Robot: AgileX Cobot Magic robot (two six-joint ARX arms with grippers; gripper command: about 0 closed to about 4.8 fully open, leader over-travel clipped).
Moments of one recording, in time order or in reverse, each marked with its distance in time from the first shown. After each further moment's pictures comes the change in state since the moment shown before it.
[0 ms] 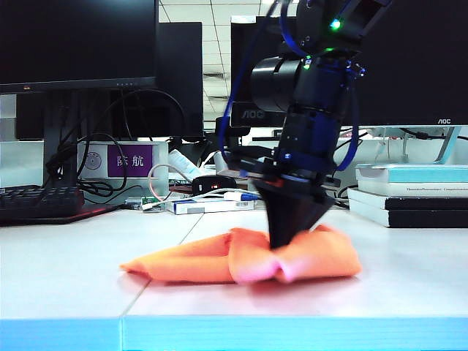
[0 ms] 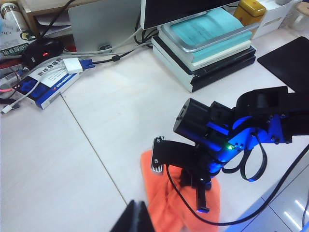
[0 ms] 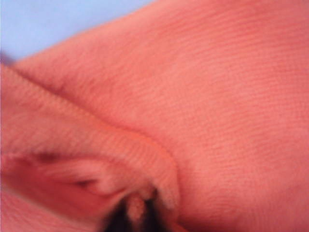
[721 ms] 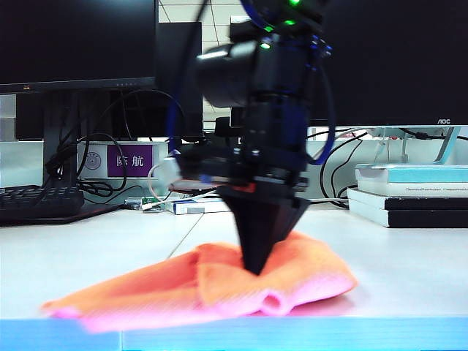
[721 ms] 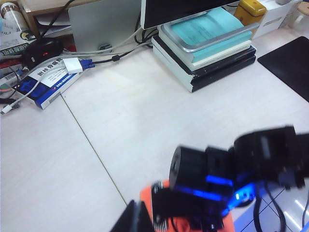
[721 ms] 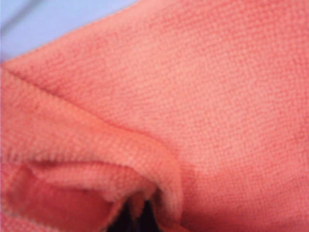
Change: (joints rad) left arm 0.000 0.002 0.000 0.001 0.000 0.000; right arm 0.199 -0.006 0.002 -0.117 0.038 -0.003
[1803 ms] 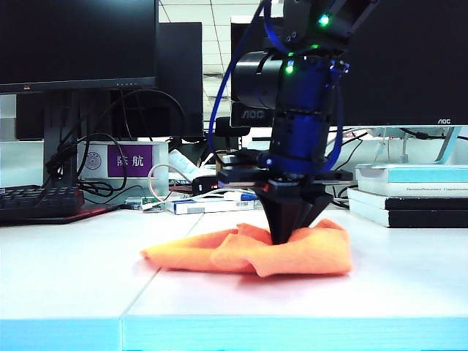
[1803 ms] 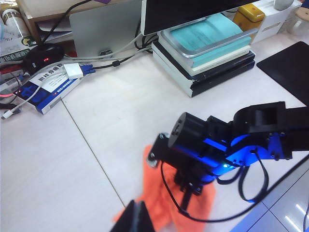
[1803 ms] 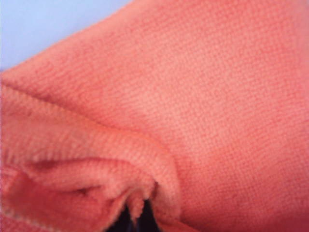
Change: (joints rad) left arm 0.000 0.000 0.000 0.018 0.000 0.000; right arm -0.155 0.006 -0.005 0.173 0.164 0.315
